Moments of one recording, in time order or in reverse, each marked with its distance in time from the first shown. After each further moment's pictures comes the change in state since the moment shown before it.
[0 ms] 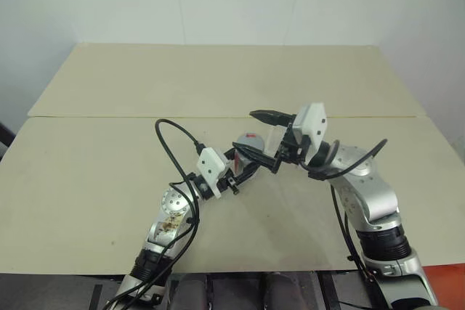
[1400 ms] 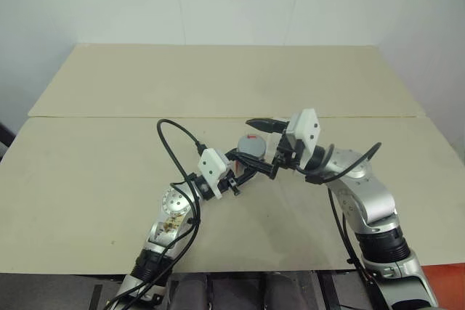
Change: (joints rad) left arm -0.002 -0.004 -0.002 0.003 0.002 -0.006 -0.009; right arm 0.009 0.001 0.026 -0.004 0.008 0.048 0.012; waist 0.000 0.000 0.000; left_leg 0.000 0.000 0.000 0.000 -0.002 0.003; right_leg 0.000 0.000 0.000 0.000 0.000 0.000
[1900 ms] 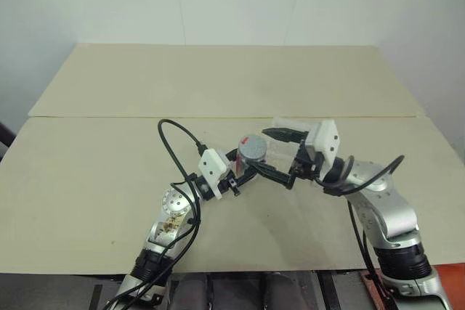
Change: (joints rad) left arm 0.000 0.001 -0.003 0.000 0.000 -0.001 -0.010; right arm 0.123 -0.084 -0.075 -0.069 0.028 -0.012 0.035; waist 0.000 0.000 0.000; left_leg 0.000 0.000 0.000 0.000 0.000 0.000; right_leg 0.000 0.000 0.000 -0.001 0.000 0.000
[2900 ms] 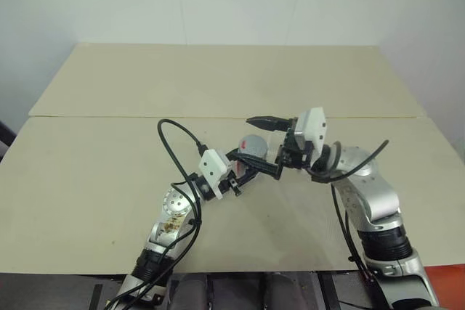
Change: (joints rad) left arm 0.000 -0.006 -0.003 0.001 0.001 -0.024 0.001; right arm -0.140 0.086 0.054 0.101 -0.019 -0.041 0.059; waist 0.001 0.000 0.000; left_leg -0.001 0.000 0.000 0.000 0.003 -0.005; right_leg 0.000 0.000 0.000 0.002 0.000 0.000
